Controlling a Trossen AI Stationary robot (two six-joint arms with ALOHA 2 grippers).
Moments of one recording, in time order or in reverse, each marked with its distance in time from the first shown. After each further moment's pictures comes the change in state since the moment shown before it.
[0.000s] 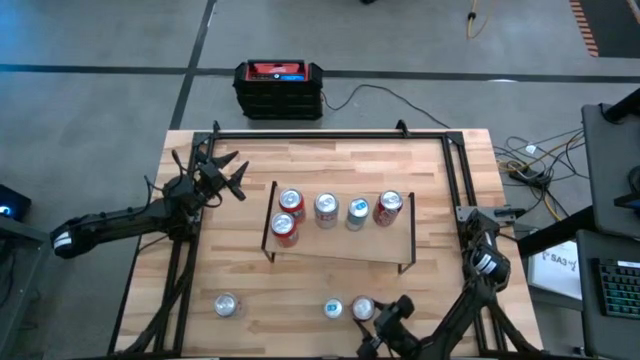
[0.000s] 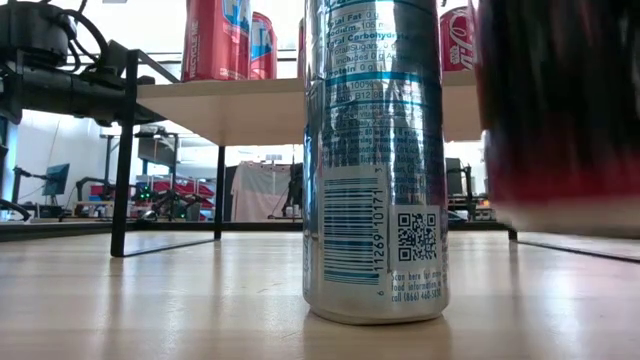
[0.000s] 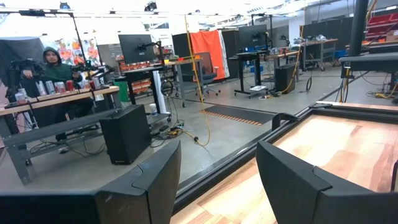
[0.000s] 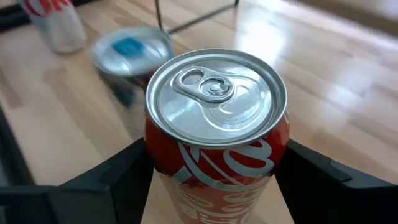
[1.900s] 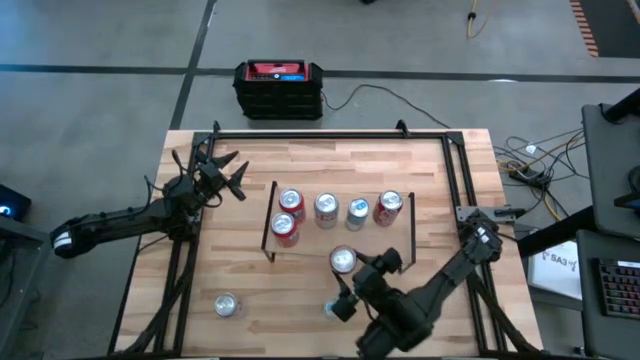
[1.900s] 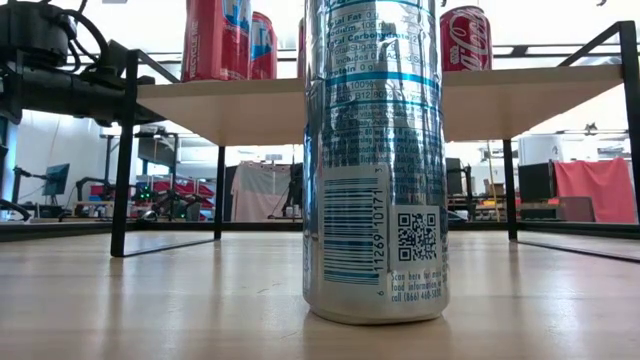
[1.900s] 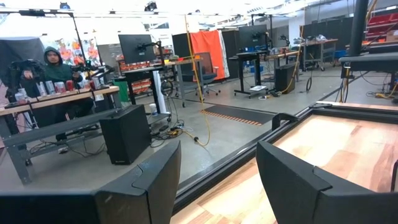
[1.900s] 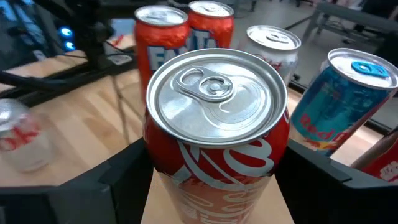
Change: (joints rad) left arm 0.000 0.000 0.000 0.000 0.000 0.000; right arm -0.231 -0.117 0.331 -0.240 0.131 -0.367
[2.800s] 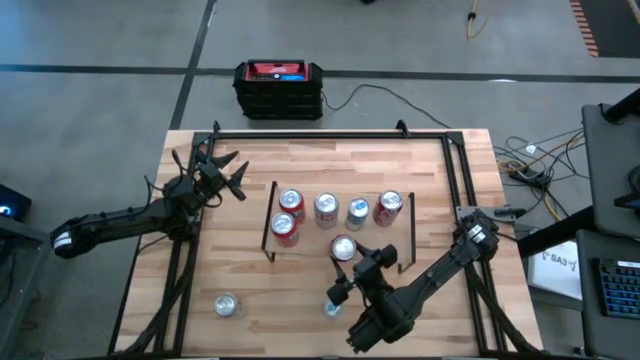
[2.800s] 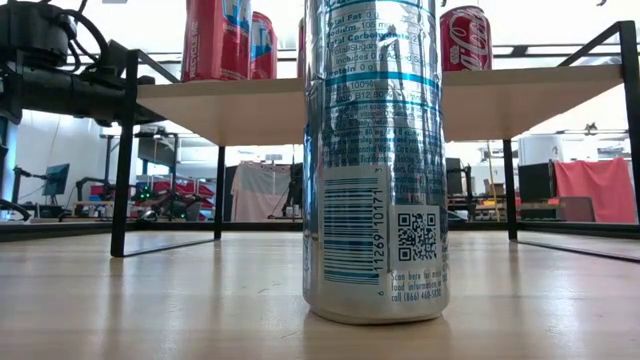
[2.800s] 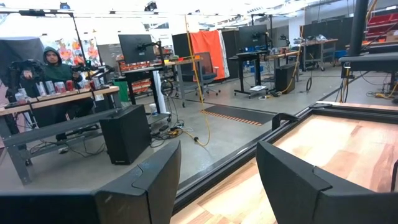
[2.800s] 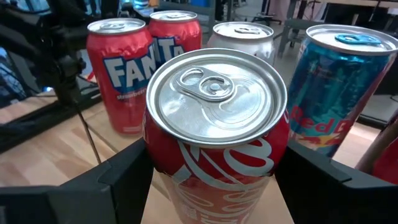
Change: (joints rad) left arm 0.000 0.000 0.000 0.000 0.000 0.000; right arm -0.043 0.003 -0.190 0.001 0.139 0.290
